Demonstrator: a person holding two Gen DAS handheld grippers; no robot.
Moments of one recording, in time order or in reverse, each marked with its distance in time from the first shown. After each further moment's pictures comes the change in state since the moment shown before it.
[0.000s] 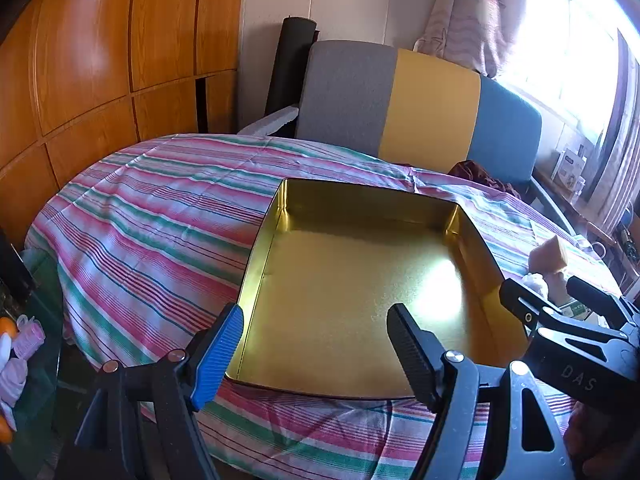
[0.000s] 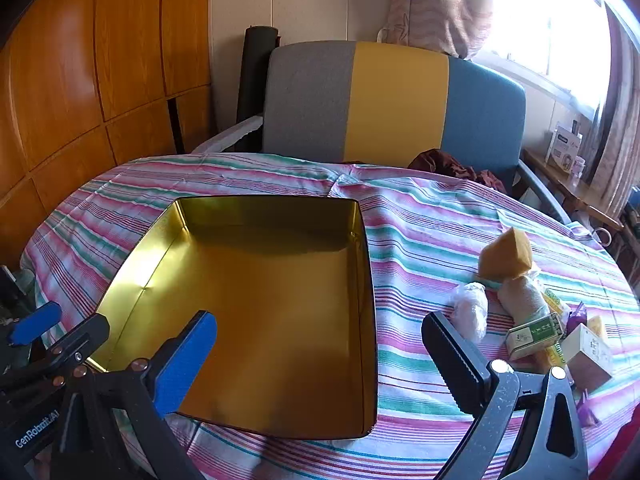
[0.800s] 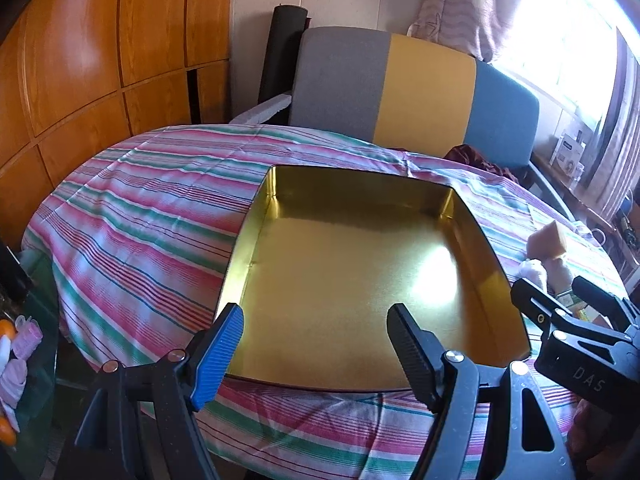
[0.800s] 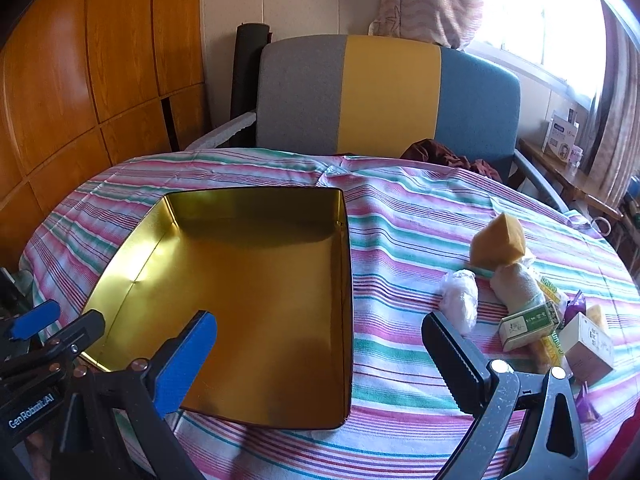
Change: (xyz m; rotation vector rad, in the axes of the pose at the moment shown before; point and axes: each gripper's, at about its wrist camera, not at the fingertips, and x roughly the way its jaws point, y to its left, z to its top) left arm 0.004 -0.012 -0.001 0.018 0.050 -0.013; right arm 0.000 -0.022 -0.008 0.026 0.016 0.004
